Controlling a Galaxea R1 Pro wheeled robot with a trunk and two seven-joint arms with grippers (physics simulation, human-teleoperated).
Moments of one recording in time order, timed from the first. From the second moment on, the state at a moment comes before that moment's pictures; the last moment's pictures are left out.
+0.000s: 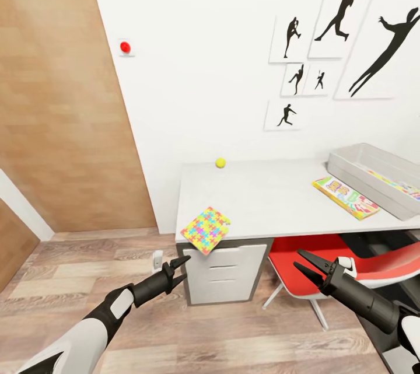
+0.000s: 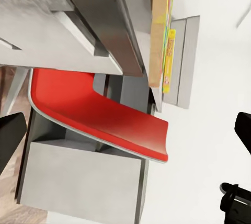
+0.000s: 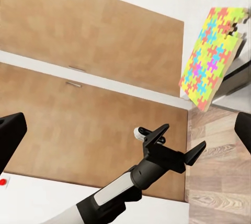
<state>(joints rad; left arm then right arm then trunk) -0.72 -0.02 0.39 -0.25 0.35 0.59 -0.95 -0.10 -0.25 -0.28 -1.58 -1.17 0.98 0.58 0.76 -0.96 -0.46</state>
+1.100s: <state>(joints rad) -0.72 -0.02 0.39 -0.25 0.35 0.59 -0.96 -0.10 -0.25 -0.28 -1.58 -1.17 0.97 0.58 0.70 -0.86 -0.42</state>
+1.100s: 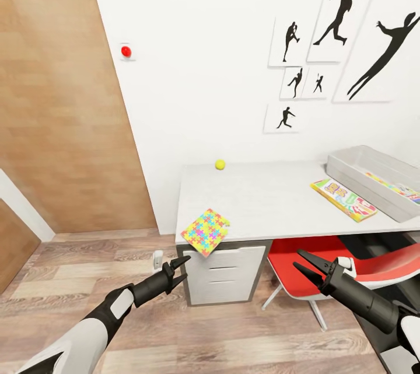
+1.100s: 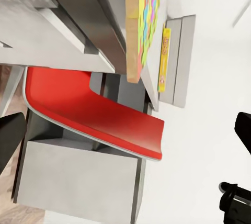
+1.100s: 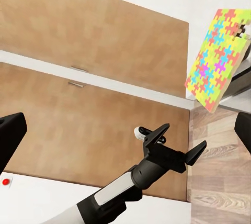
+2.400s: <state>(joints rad) -0.72 -0.05 0.39 -0.25 0.34 0.53 -0.94 -0.10 -0.25 -0.28 -1.58 -1.17 0.98 0.58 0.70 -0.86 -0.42</state>
